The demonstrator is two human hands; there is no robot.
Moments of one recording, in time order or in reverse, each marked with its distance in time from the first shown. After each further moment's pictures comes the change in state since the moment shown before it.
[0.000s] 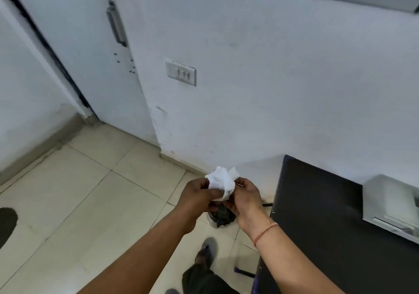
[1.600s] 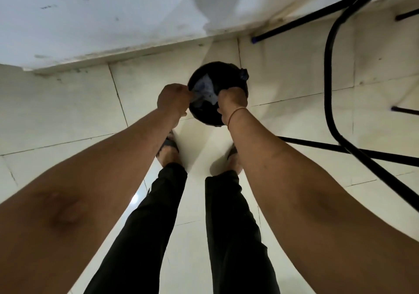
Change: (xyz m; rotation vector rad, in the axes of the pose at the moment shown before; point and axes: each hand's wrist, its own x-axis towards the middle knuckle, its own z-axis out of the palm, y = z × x) left_hand 0.575 -0.348 -0.002 0.741 -0.249 -0.453; right_hand 0.534 0.327 -0.066 -0.078 0.661 0.492
